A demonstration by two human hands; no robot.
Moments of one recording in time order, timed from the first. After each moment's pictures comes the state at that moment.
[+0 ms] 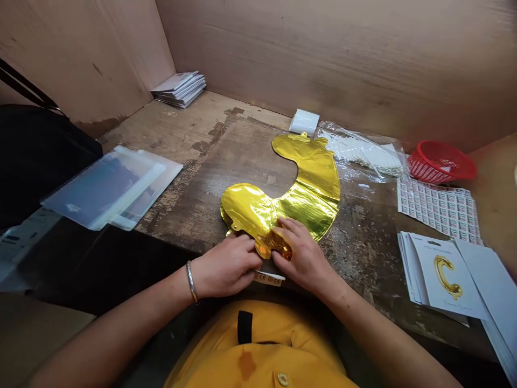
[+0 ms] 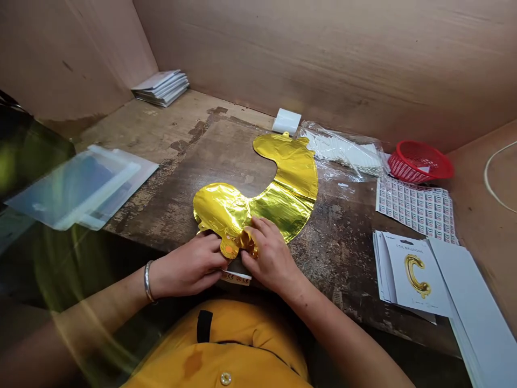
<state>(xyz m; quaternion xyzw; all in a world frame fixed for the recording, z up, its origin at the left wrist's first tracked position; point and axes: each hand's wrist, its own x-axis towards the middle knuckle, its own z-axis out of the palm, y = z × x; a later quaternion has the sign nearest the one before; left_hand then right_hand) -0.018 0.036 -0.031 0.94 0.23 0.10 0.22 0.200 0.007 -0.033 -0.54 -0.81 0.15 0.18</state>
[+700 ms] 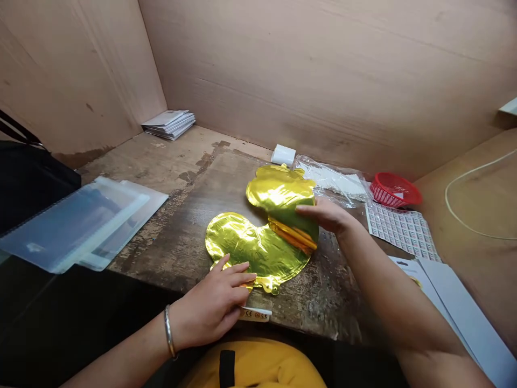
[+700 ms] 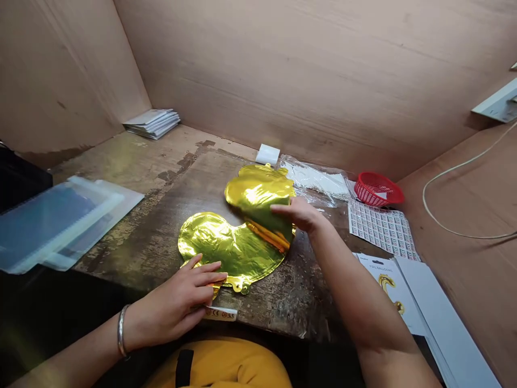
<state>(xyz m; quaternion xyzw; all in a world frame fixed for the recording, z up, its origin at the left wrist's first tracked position) -0.023 0.032 -0.039 0.91 0.23 0.14 0.30 0.298 0.149 0.023 -0.67 -0.56 0.41 0.28</state>
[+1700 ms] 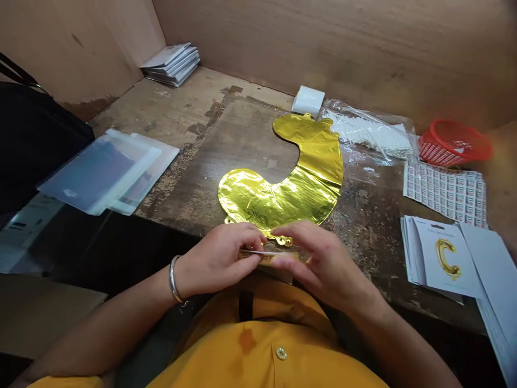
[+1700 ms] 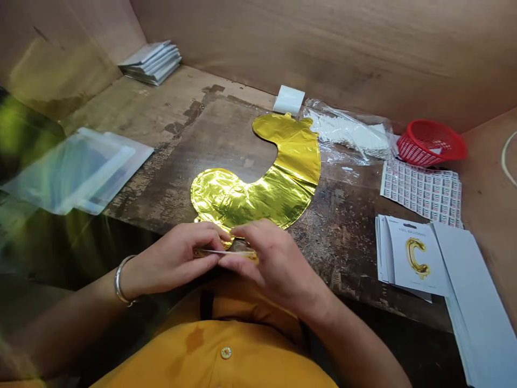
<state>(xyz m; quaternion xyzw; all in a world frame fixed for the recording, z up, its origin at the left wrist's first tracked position) -0.021 0.022 0.007 0.80 0.34 0.17 0.46 0.193 -0.010 0.031 -0.49 -0.81 0.23 0.23</state>
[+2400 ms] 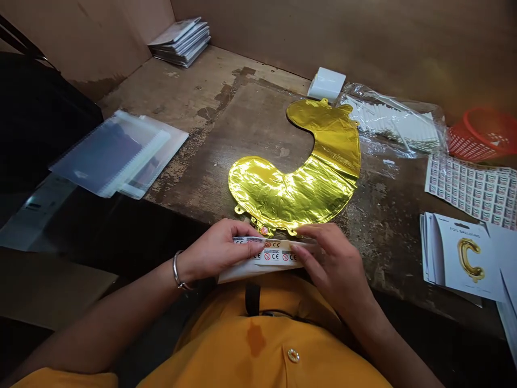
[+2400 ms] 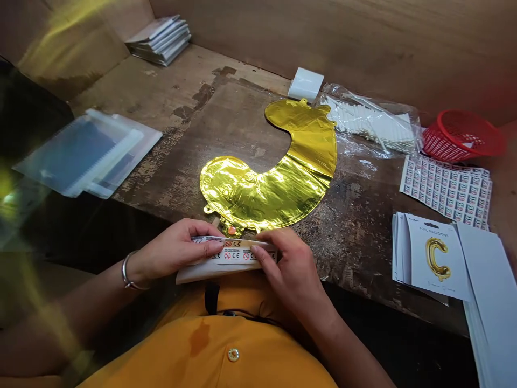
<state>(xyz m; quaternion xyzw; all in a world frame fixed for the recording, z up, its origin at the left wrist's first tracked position) -0.035 0.011 -0.014 0.52 0.46 0.13 0.71 0.191 -0.045 -0.001 -0.61 -0.70 0.26 0.27</state>
